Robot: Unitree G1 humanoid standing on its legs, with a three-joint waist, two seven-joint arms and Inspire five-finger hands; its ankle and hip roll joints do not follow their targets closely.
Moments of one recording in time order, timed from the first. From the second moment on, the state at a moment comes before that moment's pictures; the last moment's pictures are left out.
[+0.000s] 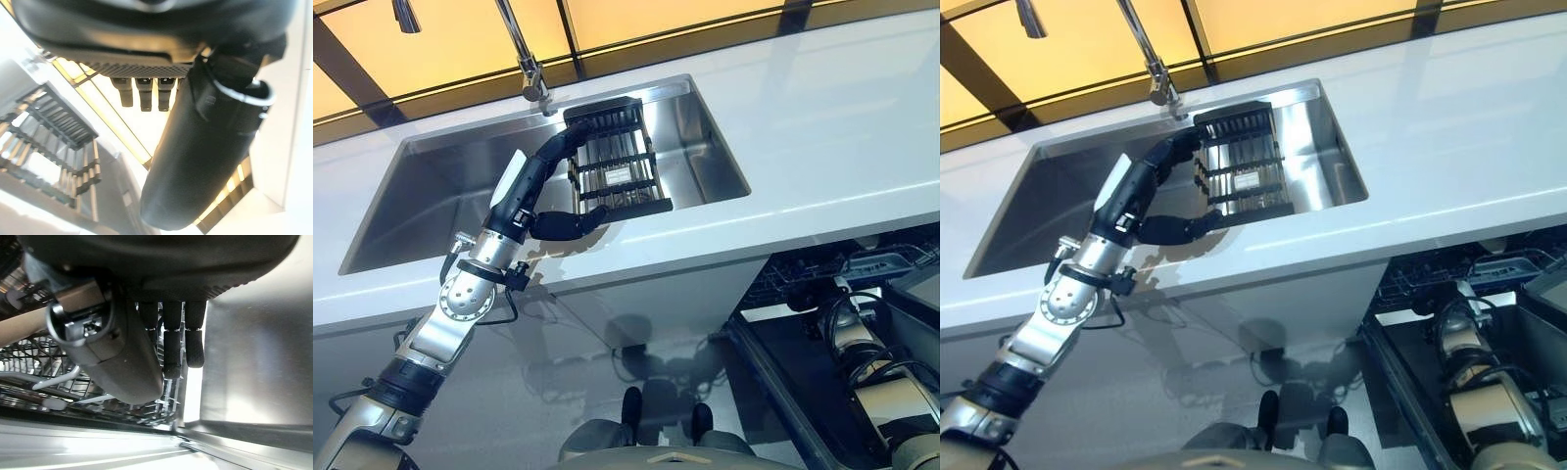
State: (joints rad) left arm -0.22 0.72 -0.25 -0.01 -0.20 -0.44 0.11; right arm -0.53 -0.61 0.21 1.12 0.06 0.15 -0.18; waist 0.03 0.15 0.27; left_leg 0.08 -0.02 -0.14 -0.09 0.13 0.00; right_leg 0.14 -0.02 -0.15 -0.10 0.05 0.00
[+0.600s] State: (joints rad) left arm -0.26 0.72 -0.25 0.03 -0.20 -0.44 0.10; right arm -0.55 -0.66 0.21 1.03 0.01 0.11 -0.18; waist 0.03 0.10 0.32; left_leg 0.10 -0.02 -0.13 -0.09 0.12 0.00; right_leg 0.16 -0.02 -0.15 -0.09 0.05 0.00
